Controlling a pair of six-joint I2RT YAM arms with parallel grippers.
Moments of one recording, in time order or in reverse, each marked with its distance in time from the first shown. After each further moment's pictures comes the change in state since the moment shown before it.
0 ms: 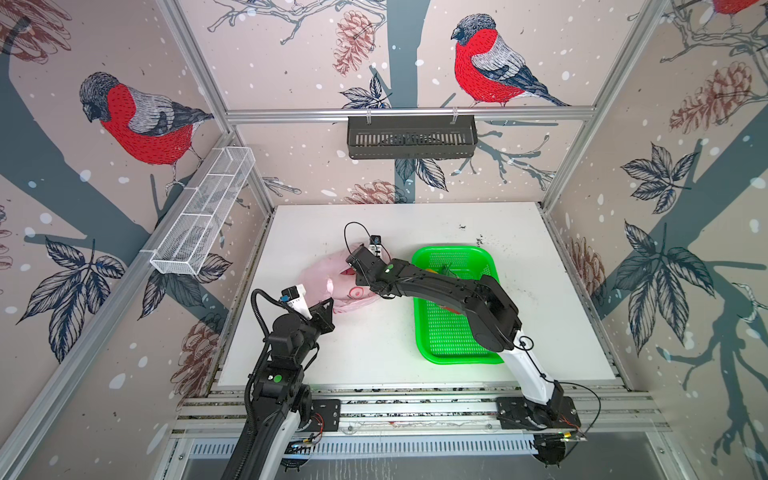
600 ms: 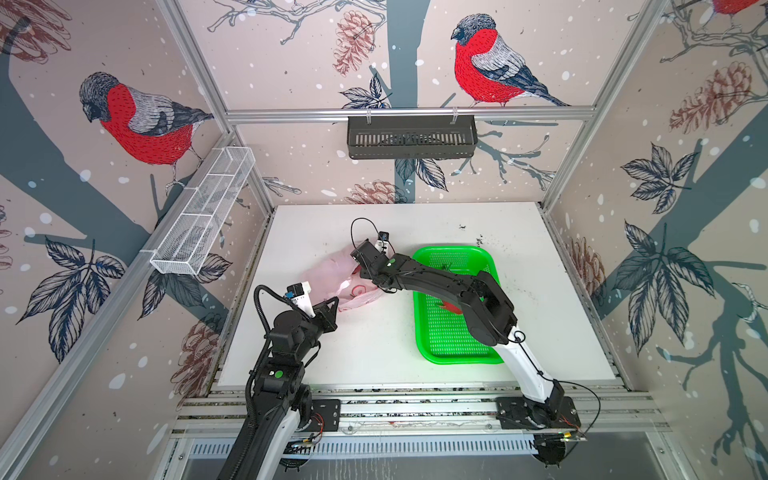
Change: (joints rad) left arm -0.003 0.063 0.000 0.049 0.078 0.007; right arm -0.054 0.060 0.061 -0.014 0.020 0.097
